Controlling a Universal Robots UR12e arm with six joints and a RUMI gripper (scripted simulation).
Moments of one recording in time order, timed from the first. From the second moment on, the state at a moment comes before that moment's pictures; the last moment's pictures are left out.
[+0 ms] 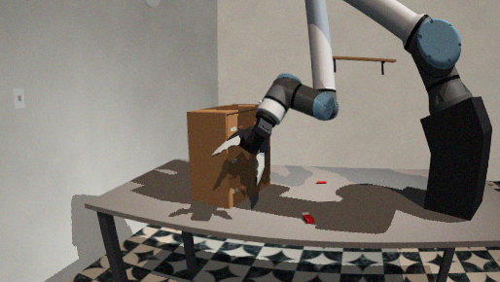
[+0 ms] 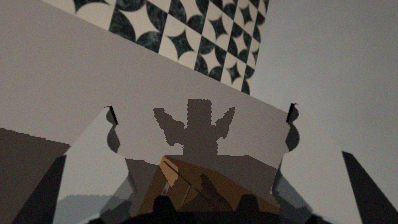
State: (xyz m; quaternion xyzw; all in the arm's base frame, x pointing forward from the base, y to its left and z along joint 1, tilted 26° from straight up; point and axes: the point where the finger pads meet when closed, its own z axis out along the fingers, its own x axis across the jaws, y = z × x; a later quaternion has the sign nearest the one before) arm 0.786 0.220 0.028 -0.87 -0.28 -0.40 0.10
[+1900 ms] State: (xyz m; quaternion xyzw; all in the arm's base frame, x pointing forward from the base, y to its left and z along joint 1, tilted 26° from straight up) arm 0.615 0.126 0.103 -0.77 -0.62 -0.17 -0.05
